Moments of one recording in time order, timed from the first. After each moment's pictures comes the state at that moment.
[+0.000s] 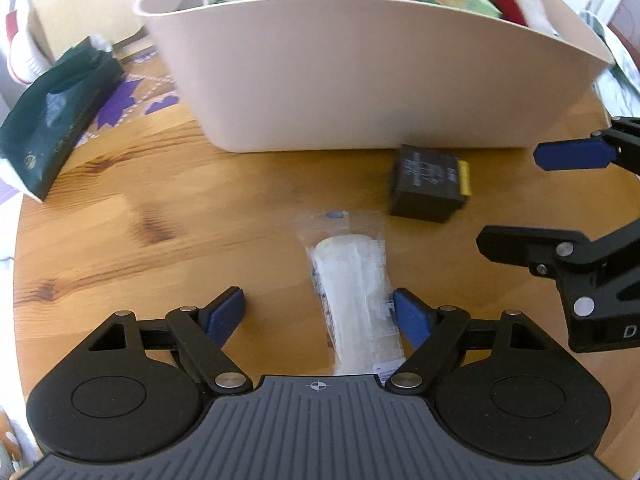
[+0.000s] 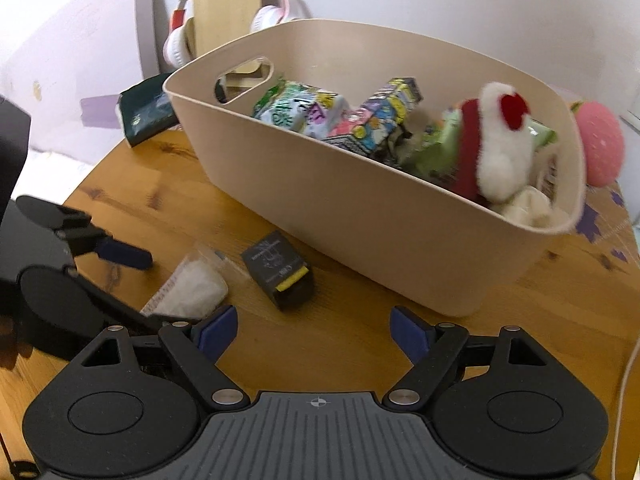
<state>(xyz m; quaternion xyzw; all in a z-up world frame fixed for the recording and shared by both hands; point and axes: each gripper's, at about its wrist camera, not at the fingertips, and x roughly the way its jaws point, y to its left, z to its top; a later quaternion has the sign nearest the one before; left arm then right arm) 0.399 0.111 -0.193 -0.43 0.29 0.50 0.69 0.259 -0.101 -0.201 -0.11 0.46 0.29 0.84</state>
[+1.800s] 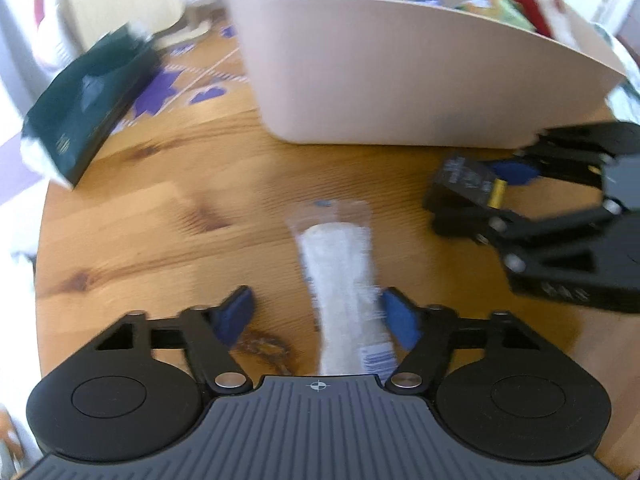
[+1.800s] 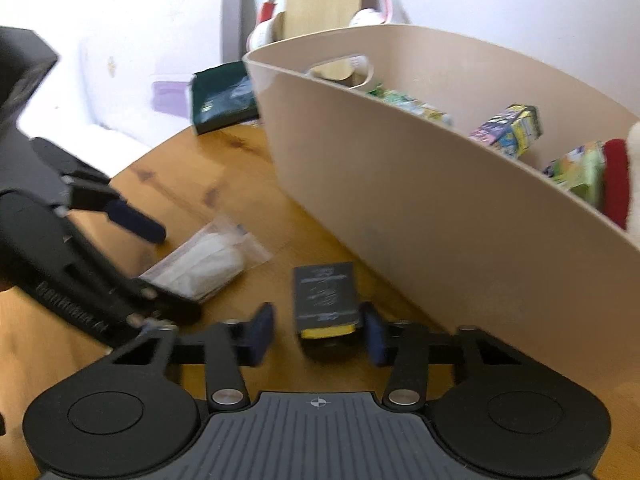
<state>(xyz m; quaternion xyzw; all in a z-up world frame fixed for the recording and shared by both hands) 0.357 0.094 -0.204 -0.42 0.28 0.51 0.70 0.268 -0.060 -0.238 -0.13 0.40 0.39 0.82</state>
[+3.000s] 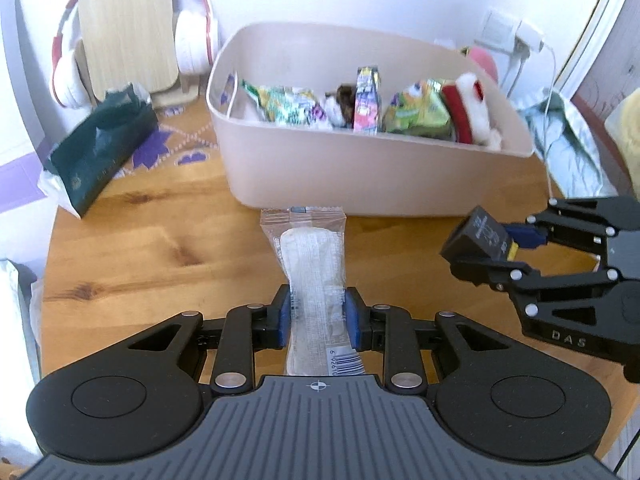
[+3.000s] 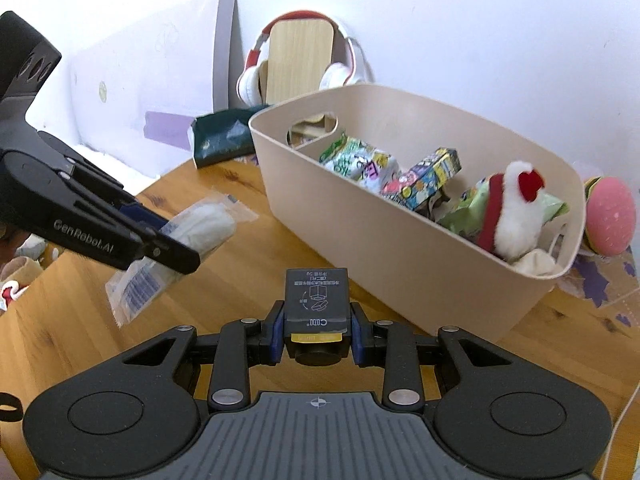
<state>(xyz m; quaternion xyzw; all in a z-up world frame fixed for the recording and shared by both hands) 0.350 0.056 -0.129 -0.43 0.17 0.53 0.72 0.219 -0.116 -0.171 -0.13 0.37 0.36 0.85</state>
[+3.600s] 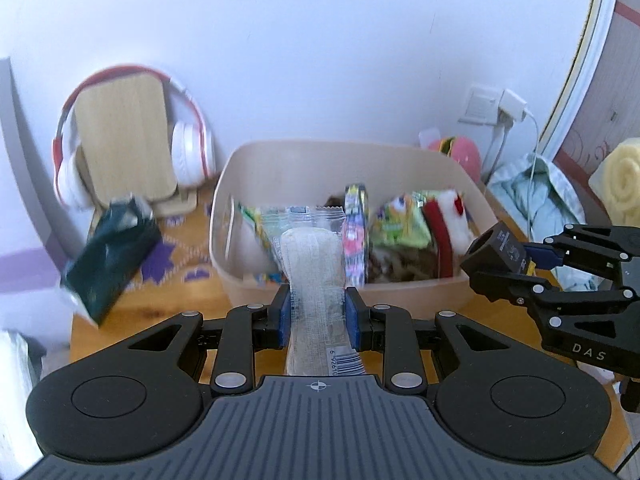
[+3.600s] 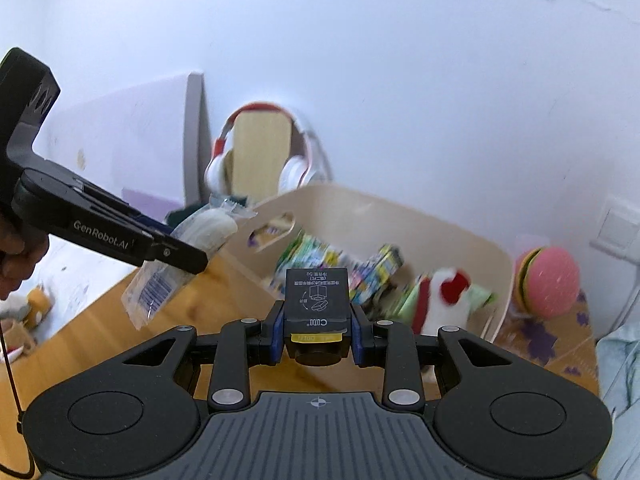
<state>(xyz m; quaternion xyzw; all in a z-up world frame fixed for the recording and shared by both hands) 0.328 0.089 -0.058 -0.36 0.12 0.55 0.74 0.241 -0.133 -0.102 -0.08 0.29 0.33 0.90</state>
